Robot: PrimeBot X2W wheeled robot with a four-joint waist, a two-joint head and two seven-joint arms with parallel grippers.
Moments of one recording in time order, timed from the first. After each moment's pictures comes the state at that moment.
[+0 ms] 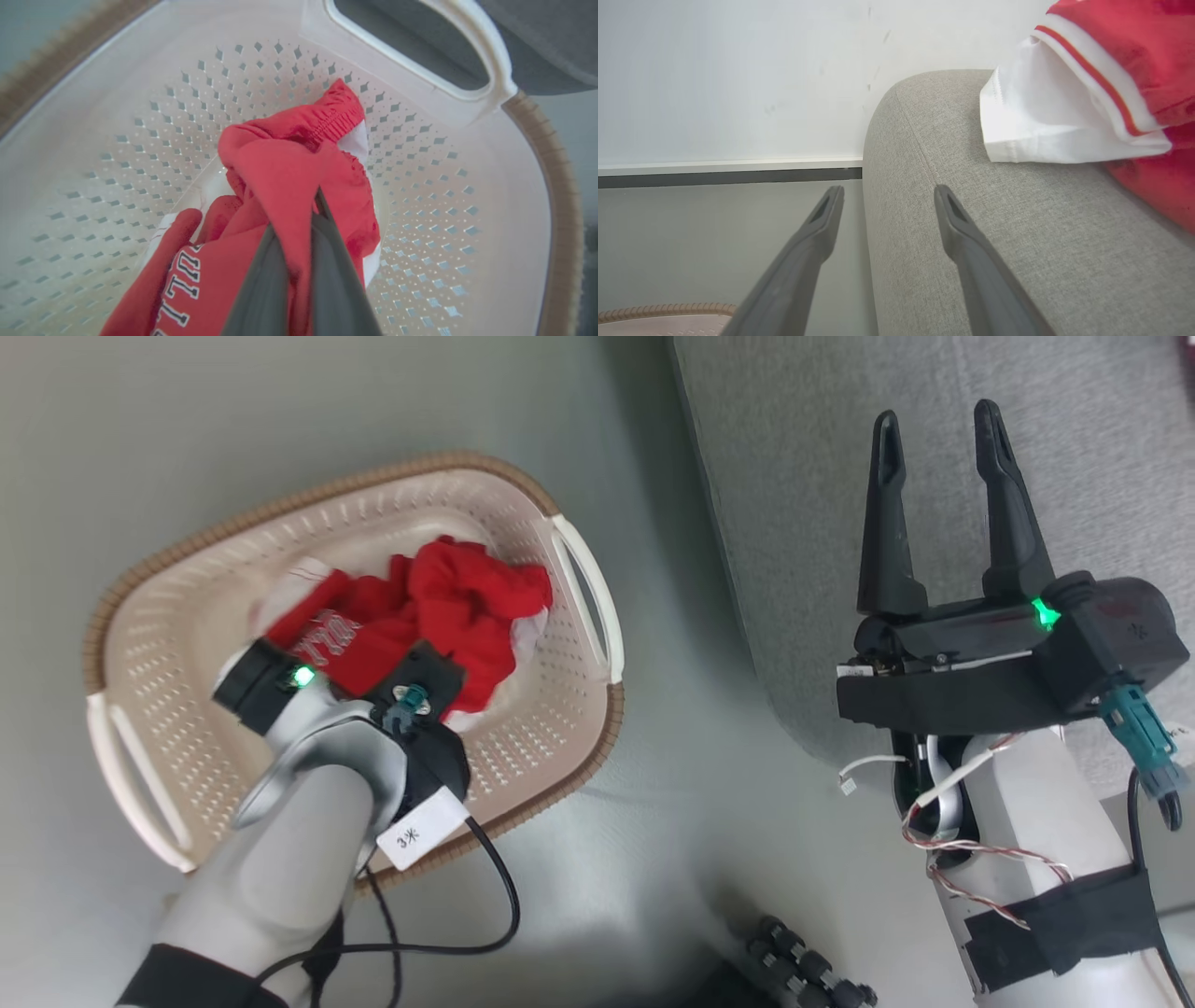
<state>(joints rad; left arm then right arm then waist) -0.77 0.15 -0.54 0.83 0.00 -0.10 -0.07 -0.57 -0.05 0.25 0.04 0.18 -0.13 -0.26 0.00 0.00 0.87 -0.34</state>
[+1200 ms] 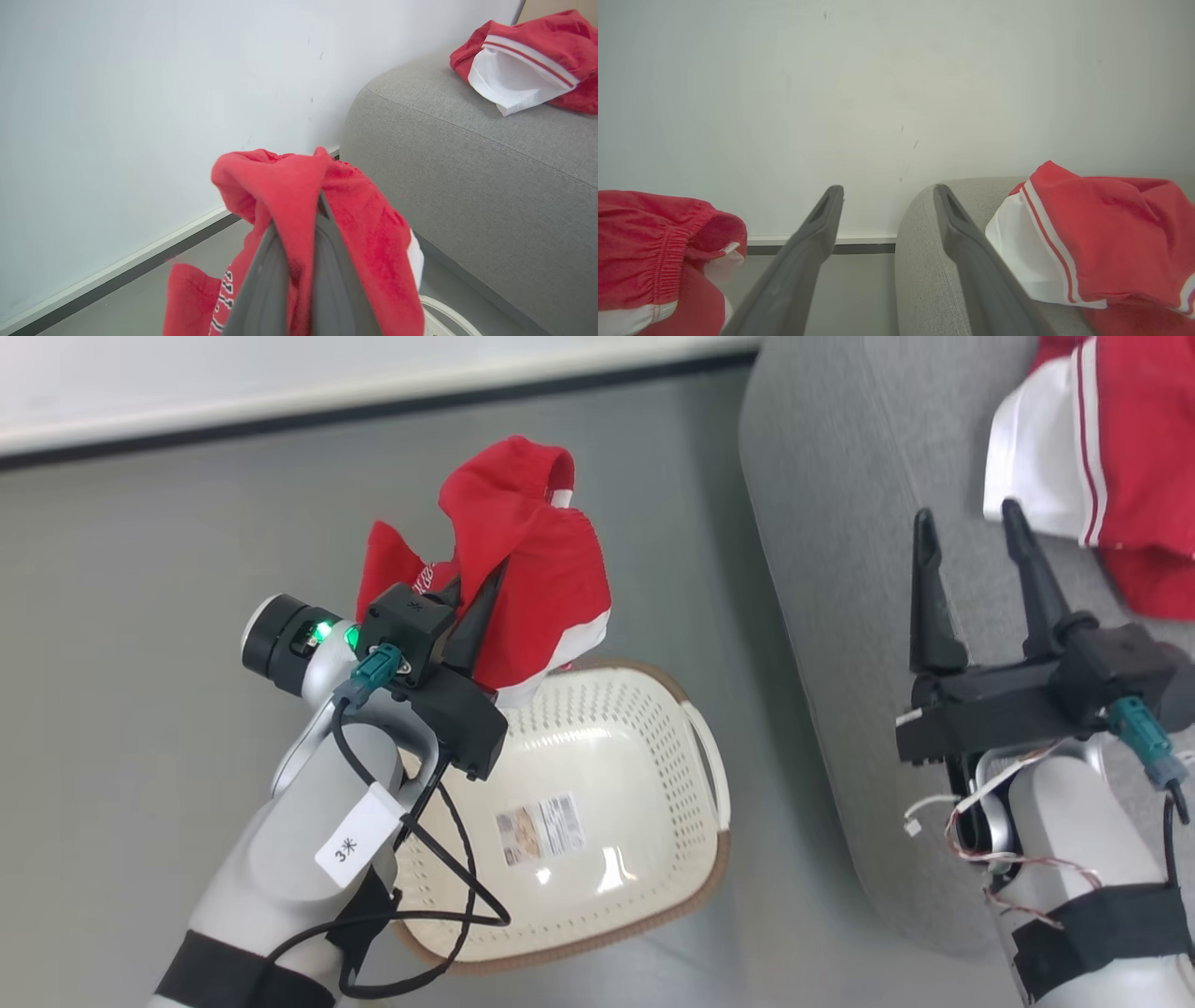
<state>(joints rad) -0.77 0.07 -0.44 0.71 -0.19 -0.12 -0.25 -0.53 -0.13 0.19 0.27 0.17 -0.05 -0.26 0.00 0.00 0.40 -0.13</state>
